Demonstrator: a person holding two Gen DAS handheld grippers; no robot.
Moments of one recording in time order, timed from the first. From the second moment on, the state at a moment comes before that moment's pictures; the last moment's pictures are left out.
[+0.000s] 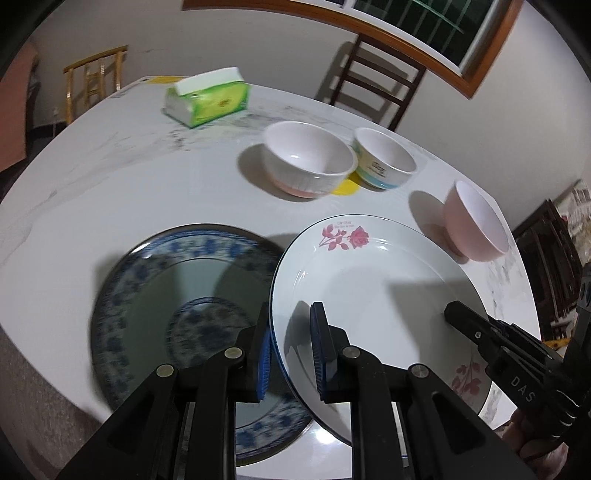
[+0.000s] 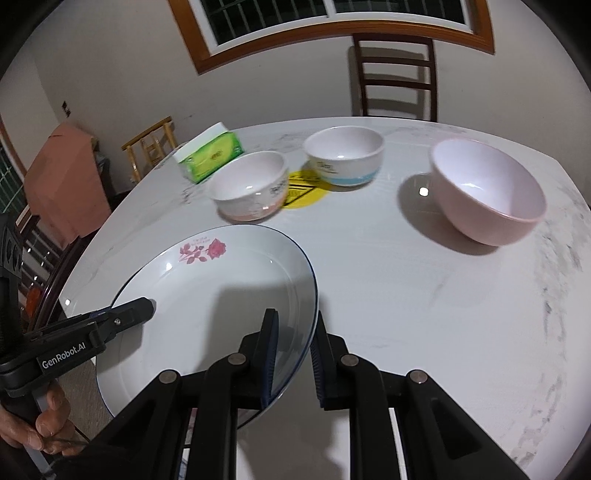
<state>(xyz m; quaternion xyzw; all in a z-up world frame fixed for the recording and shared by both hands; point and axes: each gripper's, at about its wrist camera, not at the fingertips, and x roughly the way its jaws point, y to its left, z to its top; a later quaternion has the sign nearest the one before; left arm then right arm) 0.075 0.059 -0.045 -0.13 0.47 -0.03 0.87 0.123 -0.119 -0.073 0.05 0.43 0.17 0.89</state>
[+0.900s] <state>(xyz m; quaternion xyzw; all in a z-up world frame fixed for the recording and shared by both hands) 0.058 0.153 -0.076 -0.18 0.49 0.04 0.85 0.135 -0.026 -0.105 0.01 0.46 0.22 0.86</state>
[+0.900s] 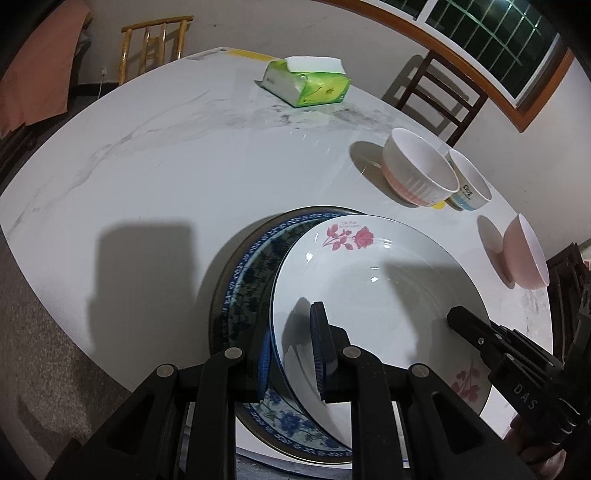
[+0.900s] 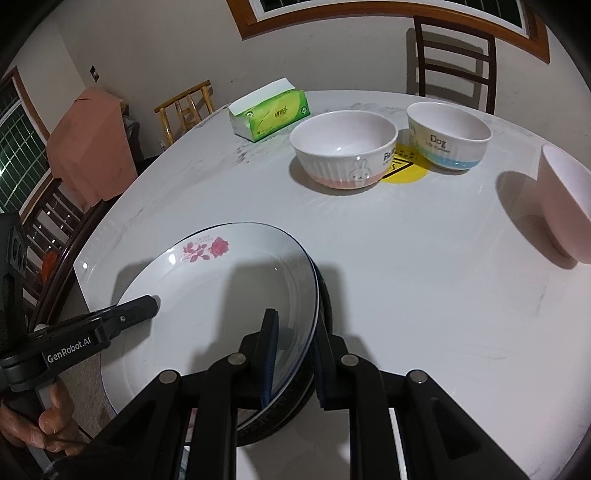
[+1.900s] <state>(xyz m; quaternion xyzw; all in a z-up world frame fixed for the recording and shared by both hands) 0.057 0.168 -0.086 -0.20 0.49 0.05 0.84 0.132 -0.014 -0.117 0.01 0.47 0.21 0.85</state>
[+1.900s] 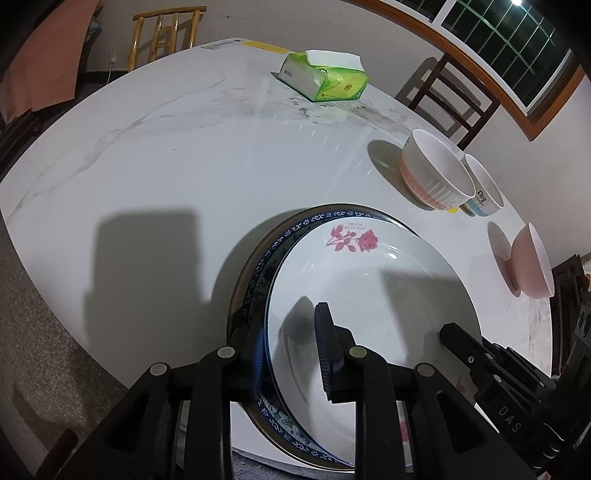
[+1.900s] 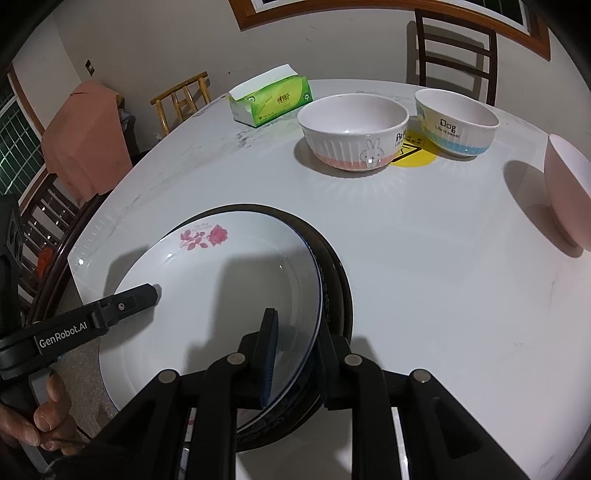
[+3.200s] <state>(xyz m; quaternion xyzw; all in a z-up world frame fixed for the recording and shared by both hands) 0.045 0.169 -0.081 -0.21 0.48 0.05 0.85 0.128 0.027 -0.113 -0.11 0.51 0.18 0.83</state>
